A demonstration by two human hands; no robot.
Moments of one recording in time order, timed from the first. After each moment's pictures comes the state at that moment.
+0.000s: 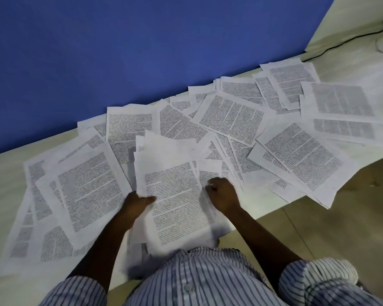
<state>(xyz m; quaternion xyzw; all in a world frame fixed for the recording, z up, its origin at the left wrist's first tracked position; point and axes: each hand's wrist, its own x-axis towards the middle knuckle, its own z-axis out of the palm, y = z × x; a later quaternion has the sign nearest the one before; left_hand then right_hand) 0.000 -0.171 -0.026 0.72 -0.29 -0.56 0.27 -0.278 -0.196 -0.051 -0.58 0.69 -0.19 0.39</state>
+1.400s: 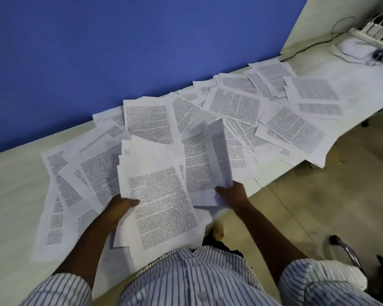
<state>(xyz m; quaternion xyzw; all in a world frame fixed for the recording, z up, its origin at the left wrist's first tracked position) 0.170 -0.096 -0.046 0.70 -0.31 -0.60 0.25 -0.187 -0.079 -0.031 -0.30 0.78 -0.28 0.47</state>
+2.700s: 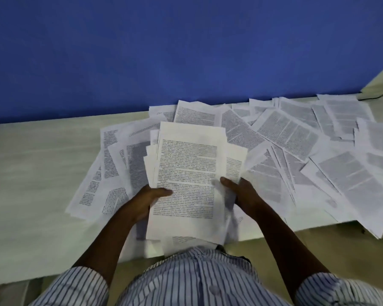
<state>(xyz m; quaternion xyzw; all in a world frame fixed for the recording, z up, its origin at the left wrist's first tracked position) 0.136 -0.074 0.000 0.57 -0.25 -0.67 0.40 -0.158 -0.152 0.010 -0.40 0.50 -0.29 0.71</state>
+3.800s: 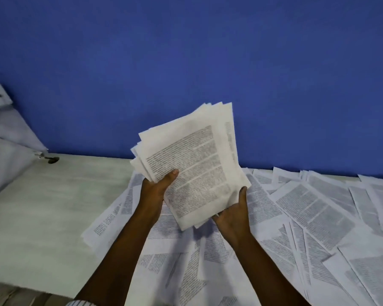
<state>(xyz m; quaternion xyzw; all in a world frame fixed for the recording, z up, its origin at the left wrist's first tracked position) 0.071 -0.144 0.161 0.54 -0.24 -0.35 0.73 -0.105 -0.242 0.076 -0.13 0.25 -0.38 0.88</state>
